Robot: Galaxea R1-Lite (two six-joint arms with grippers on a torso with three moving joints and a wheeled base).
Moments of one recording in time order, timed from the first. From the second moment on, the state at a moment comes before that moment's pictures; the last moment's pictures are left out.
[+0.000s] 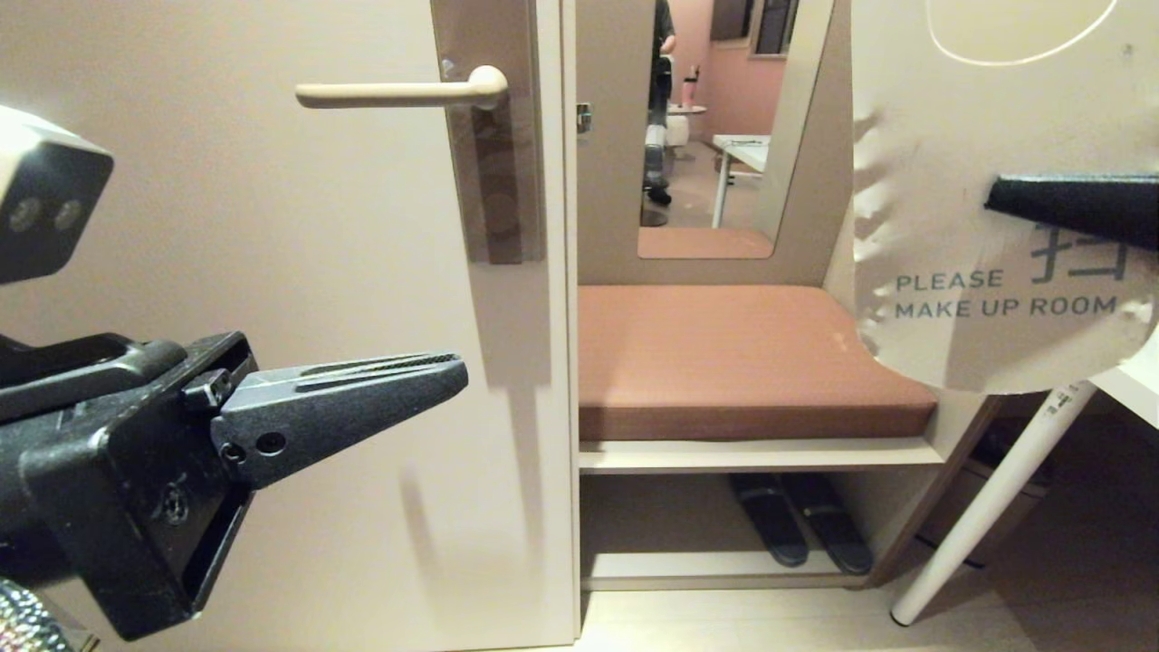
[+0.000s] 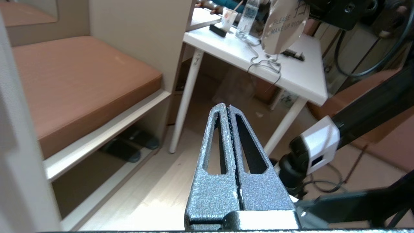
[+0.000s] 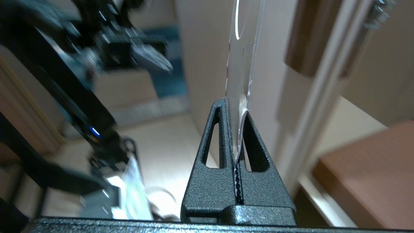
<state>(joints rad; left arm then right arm) -0.70 1.14 -0.69 -0.51 -0.43 -0.30 0.43 1.20 -1.12 -0.07 0.74 0.06</state>
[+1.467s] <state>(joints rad) -0.80 1.21 -0.69 -0.64 -0.43 -0.34 0.66 1.30 -0.98 -0.43 0.74 0.28</state>
